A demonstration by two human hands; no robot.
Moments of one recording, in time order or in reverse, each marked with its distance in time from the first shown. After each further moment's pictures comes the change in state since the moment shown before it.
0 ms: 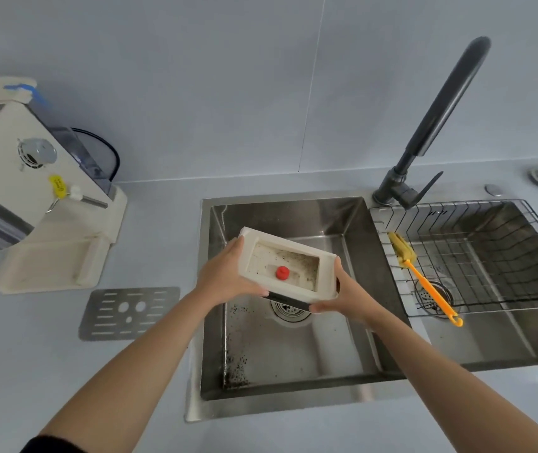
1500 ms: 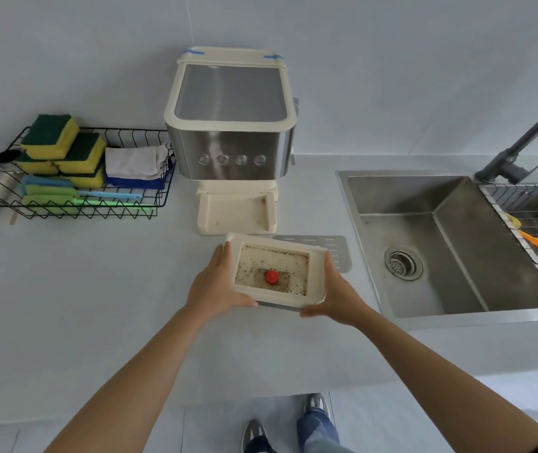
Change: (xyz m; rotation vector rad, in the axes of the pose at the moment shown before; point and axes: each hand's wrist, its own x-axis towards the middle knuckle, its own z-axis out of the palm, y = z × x) left_hand -0.210 -0.322 -0.119 -0.035 0.098 -0.033; right_hand 0.008 -0.090 0.388 -0.373 0.106 -0.114
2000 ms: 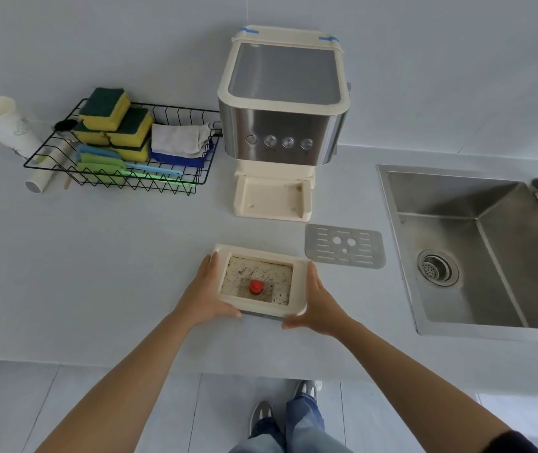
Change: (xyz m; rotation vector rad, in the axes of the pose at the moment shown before) left_hand -0.045 -0.075 0.008 -0.158 -0.091 -0.205; right_hand 0.010 -0.006 0.077 -0.083 -0.178 -0.020
